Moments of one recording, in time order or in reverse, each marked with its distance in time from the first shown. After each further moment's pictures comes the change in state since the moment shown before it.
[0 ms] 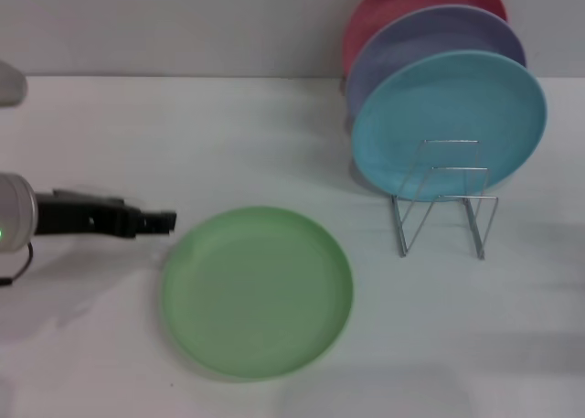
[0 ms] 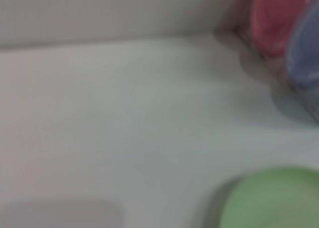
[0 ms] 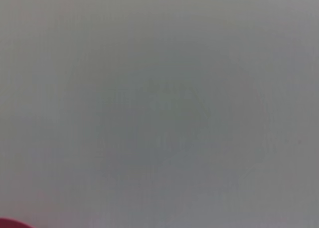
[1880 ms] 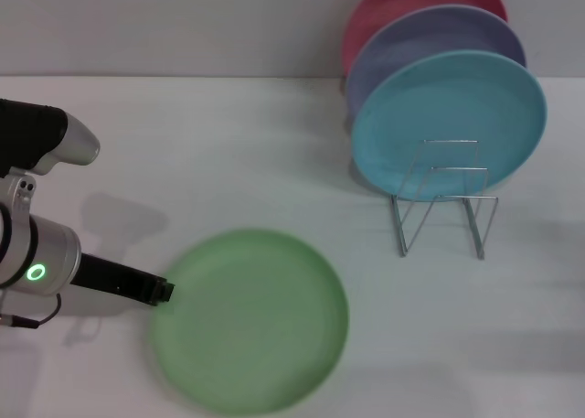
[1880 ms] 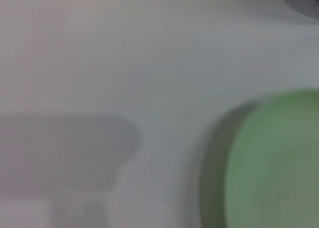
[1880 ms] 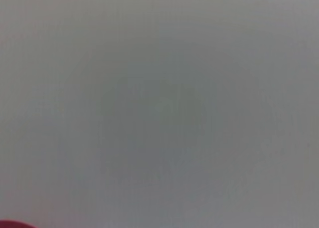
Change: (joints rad) left arm -0.150 -0.002 0.037 0.273 0.077 -0.124 -0.005; right arm 0.005 -0.001 -0.011 0.001 -0.003 0.007 -0.001
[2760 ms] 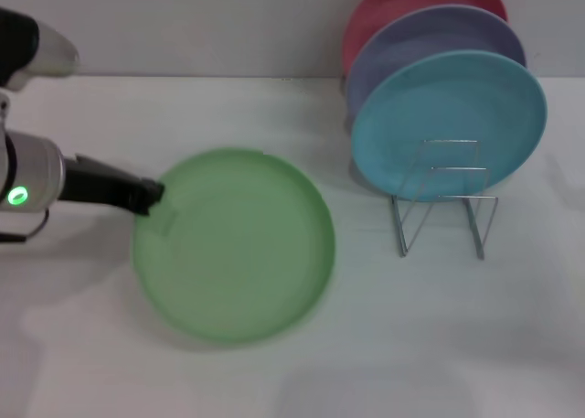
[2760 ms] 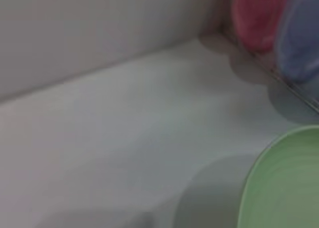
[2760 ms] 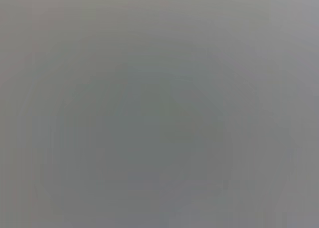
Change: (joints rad) left arm -0.001 0.005 -0.041 -0.198 0.019 0.068 0.066; right arm 0.038 -0.006 -0.001 0.159 -0.177 0.162 0.261
